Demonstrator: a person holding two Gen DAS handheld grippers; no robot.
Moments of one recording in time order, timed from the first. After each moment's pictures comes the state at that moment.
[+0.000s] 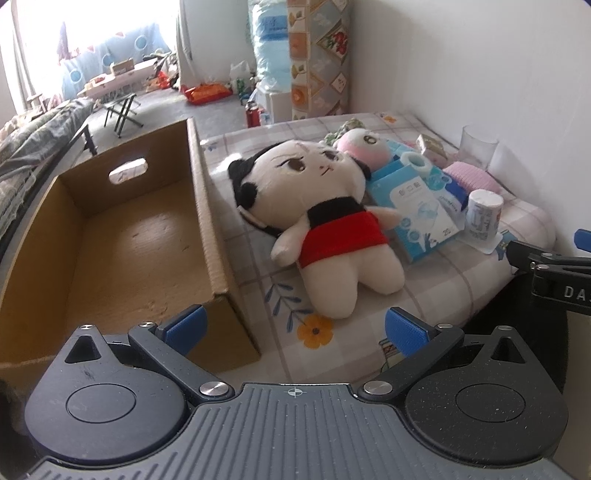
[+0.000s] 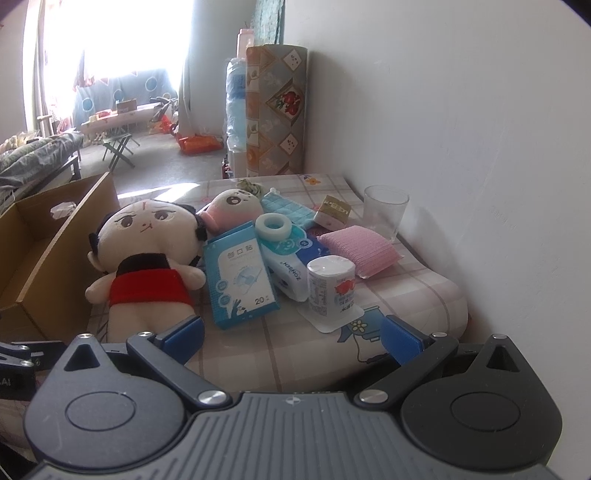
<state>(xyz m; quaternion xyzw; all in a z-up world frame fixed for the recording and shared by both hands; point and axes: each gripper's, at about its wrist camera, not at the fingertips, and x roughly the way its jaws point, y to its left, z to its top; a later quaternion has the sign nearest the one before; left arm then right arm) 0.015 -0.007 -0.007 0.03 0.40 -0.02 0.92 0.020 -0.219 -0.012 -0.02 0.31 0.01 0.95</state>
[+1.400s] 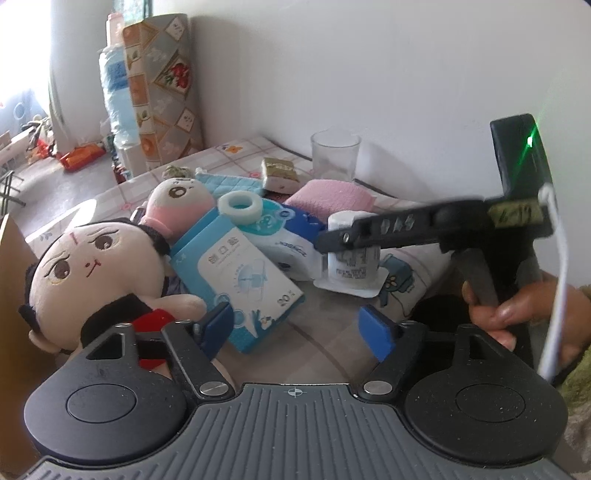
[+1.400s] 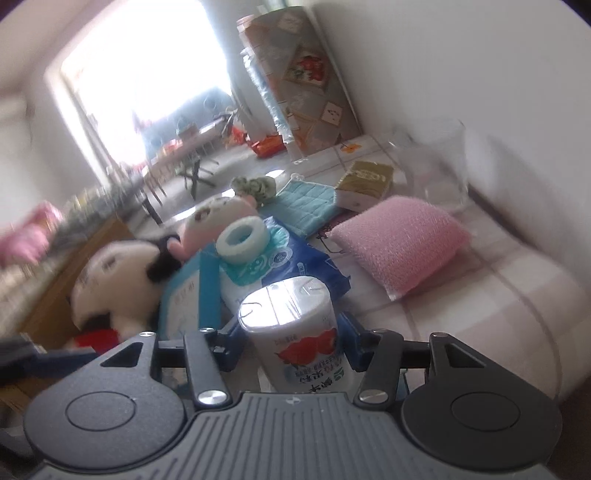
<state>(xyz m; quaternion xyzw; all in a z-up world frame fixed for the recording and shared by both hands) 0.084 -0.129 -0.040 0.09 0.34 -0.22 0.91 0.163 -0.343 -0.094 0.18 0.34 0.19 0.90</state>
